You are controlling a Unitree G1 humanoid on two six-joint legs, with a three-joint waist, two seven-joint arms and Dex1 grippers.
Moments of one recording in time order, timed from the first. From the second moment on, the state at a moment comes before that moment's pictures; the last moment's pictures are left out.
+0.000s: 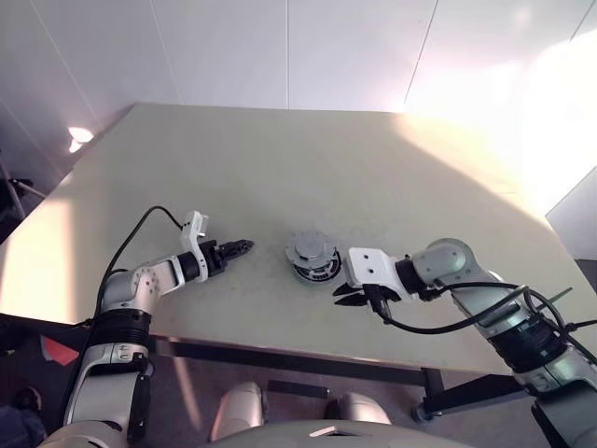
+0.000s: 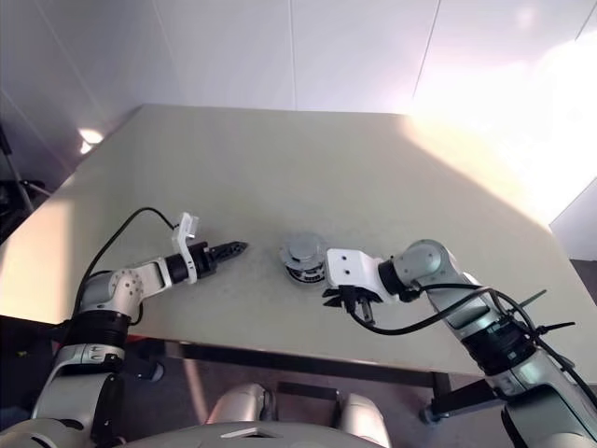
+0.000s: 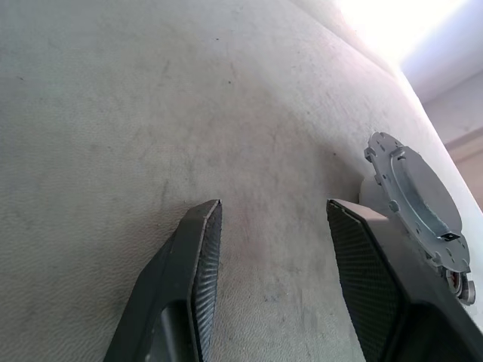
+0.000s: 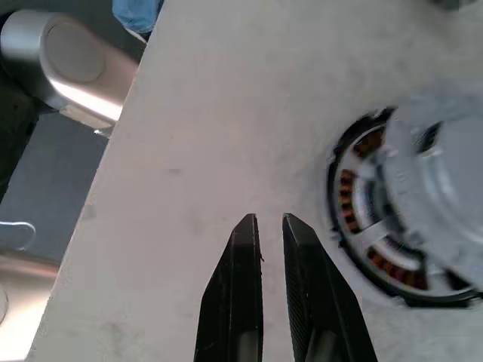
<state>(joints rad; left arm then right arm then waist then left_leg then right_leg) -0.42 0.38 0.16 0.39 -0.58 0.83 -0.76 -0.46 -0.70 0.41 -0.10 0.06 0.26 1.28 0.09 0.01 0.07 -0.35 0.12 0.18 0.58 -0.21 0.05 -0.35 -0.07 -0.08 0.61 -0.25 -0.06</state>
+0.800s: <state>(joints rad) -0.37 0.40 0.19 0.31 -0.60 0.87 -0.72 -0.44 -0.69 0.41 0.02 0.02 0.12 1.26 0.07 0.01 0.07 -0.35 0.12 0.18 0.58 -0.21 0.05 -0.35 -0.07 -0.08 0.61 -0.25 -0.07</state>
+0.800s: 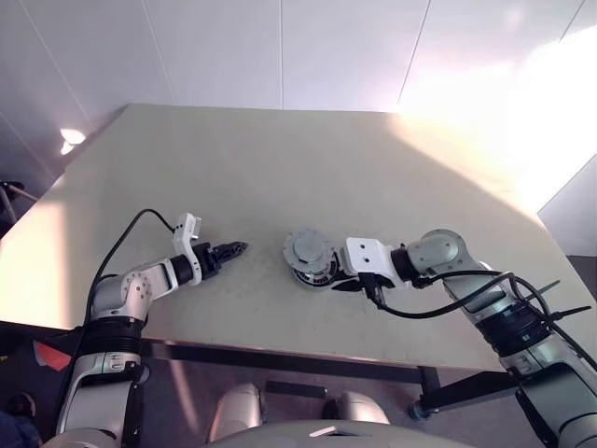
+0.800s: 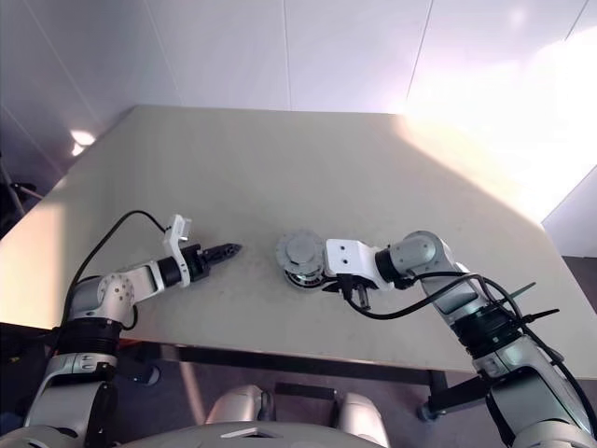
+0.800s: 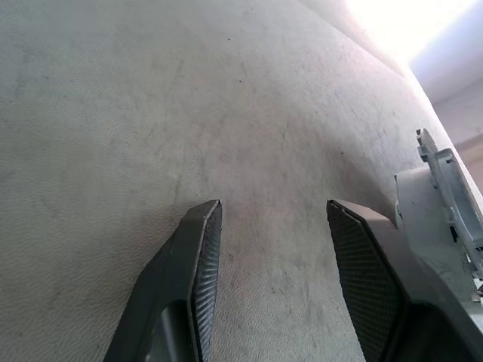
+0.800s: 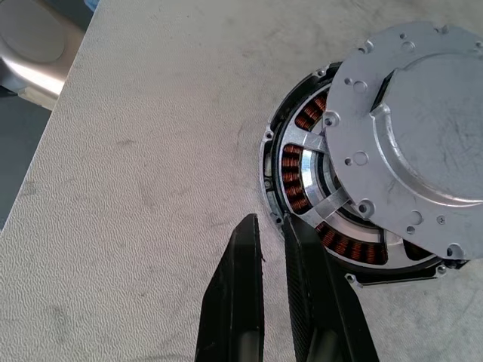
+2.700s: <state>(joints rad) -0.35 0.41 0.20 0.28 -0.61 0.87 -0.69 -0.51 -0.48 0.46 0.26 -0.08 0.00 1.23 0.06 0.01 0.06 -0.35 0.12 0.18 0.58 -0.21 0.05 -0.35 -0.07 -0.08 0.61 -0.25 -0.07</state>
